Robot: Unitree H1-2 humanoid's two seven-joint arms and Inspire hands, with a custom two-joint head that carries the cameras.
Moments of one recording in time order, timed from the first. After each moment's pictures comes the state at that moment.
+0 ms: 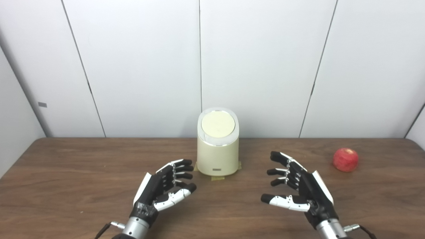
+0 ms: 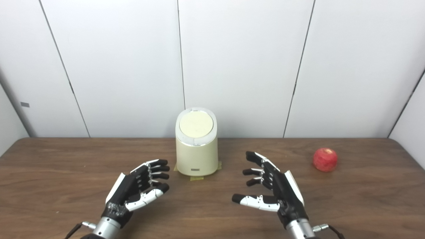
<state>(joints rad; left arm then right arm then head) -0.17 0.13 -0.05 0.06 -0.02 -0.10 -0.18 -0.10 -0.11 0.02 -0.17 -0.10 0.07 0.09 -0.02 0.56</state>
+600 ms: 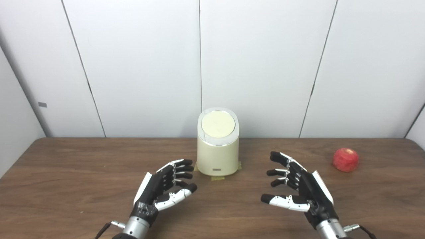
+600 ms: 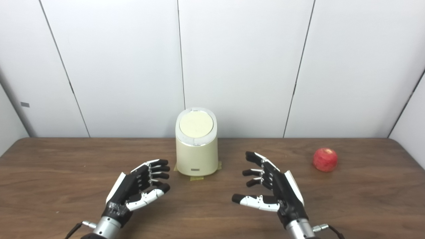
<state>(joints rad) -0.18 0.13 -0.05 0.07 0.00 -0.10 -0.17 -0.10 -0.11 0.02 -0.17 -0.10 0.07 0.09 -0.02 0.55</state>
